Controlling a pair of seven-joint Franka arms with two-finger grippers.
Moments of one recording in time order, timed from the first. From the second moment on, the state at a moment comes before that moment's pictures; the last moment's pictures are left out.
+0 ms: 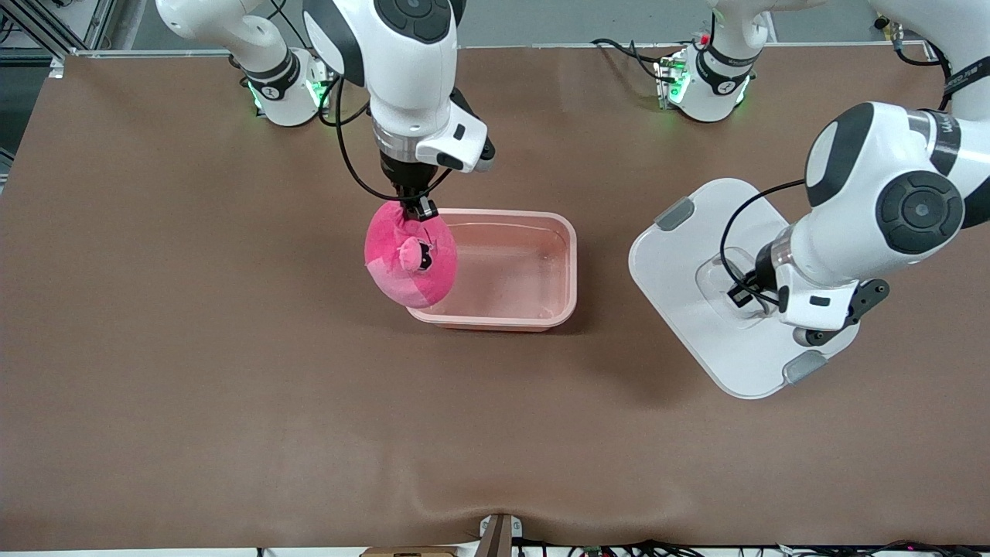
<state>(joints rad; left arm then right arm) 0.04 0.36 -0.33 -1.45 0.10 1.64 -0.90 0.85 0.35 -0.13 -1.31 -0.13 1.58 -1.34</state>
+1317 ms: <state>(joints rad) 0.05 0.36 -0.34 -1.45 0.06 1.64 -0.88 0.89 0.35 -0.13 -1.32 -0.16 1.59 -1.32</state>
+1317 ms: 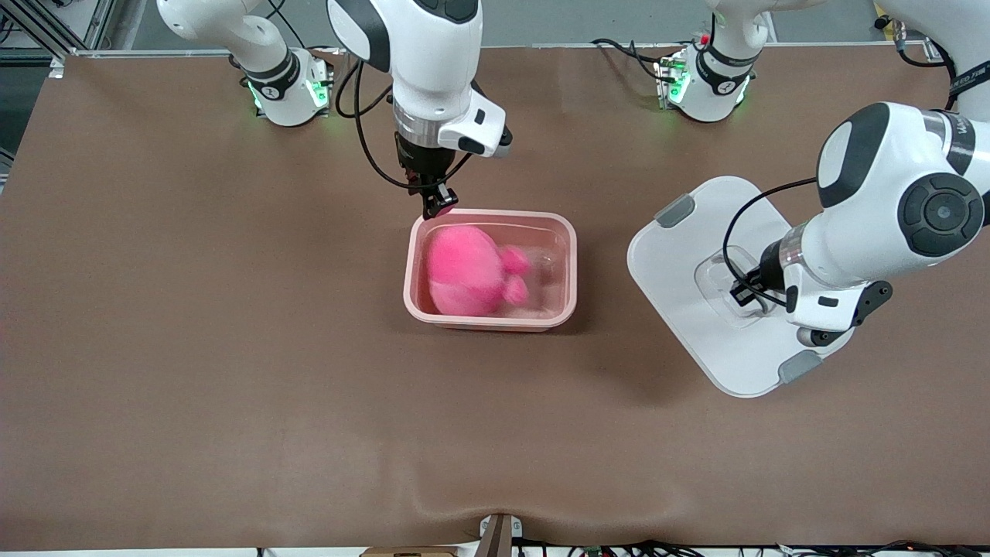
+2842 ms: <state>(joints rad) -0.08 0.36 -0.52 -1.45 0.00 1.84 -1.76 0.55 0.24 -0.20 -1.30 -0.10 1.49 -0.79</state>
